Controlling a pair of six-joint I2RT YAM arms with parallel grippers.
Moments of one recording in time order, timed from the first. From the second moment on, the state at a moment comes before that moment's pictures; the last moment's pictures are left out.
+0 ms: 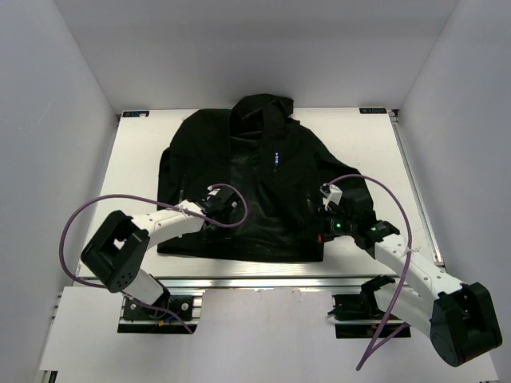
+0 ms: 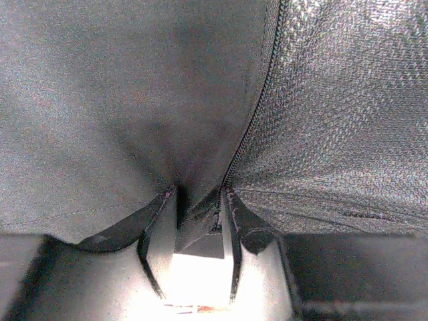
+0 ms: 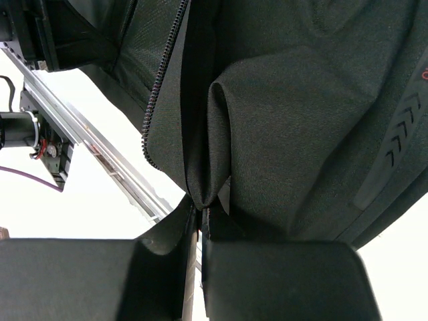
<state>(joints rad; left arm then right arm) -0.72 1.52 0.83 -0.61 -0.21 -0.71 0.41 0.98 0.46 -0.22 -0.57 0.38</state>
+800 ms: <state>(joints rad) -0.72 1.42 0.82 -0.57 -0.11 -0.66 0.41 1.00 0.46 -0.21 -0.59 0.38</state>
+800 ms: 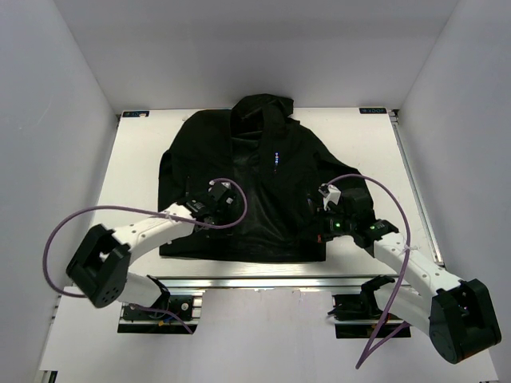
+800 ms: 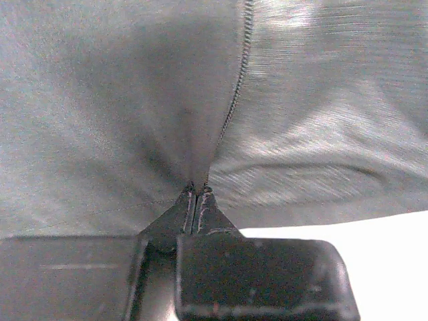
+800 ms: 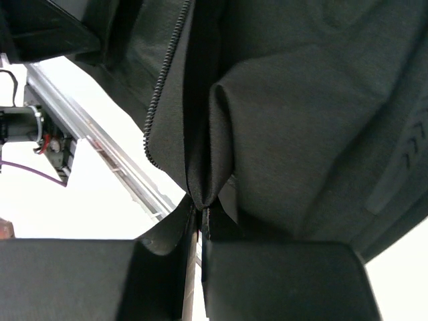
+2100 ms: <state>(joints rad) -0.71 1.15 0.76 0.21 0.30 -0.60 0.45 1.25 0.66 0.42 -0.98 0.56</state>
